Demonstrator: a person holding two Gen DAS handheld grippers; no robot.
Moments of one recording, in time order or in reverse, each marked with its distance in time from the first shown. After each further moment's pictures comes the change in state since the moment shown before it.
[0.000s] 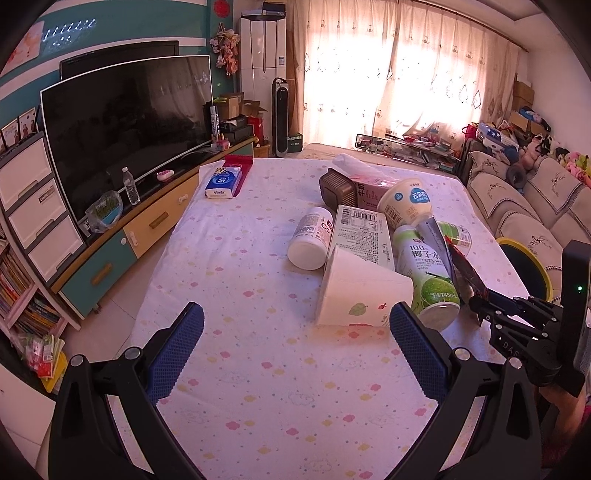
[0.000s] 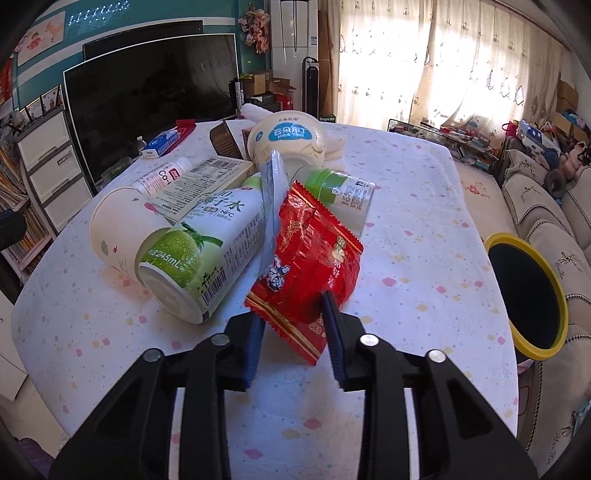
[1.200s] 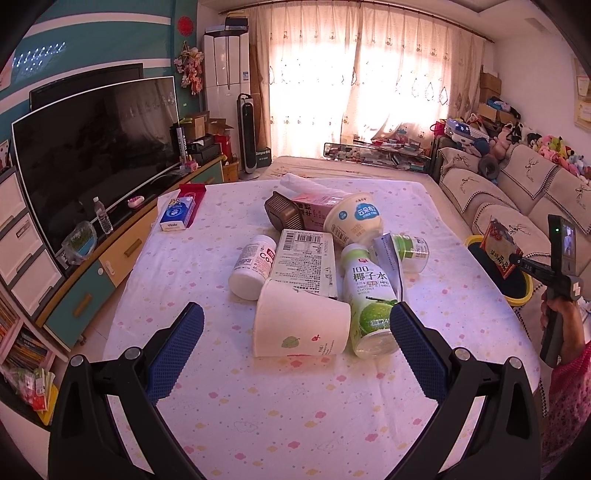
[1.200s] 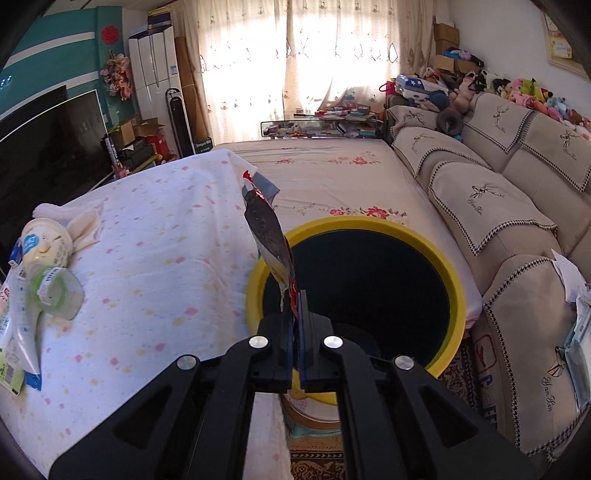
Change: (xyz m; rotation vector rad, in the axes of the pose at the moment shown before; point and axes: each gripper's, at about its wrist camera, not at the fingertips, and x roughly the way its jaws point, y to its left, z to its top) left arm -0.002 -0.053 0.020 0.096 -0.051 -0.091; right arm 0.014 -0.261 -0.004 0.367 -0.024 -0.325
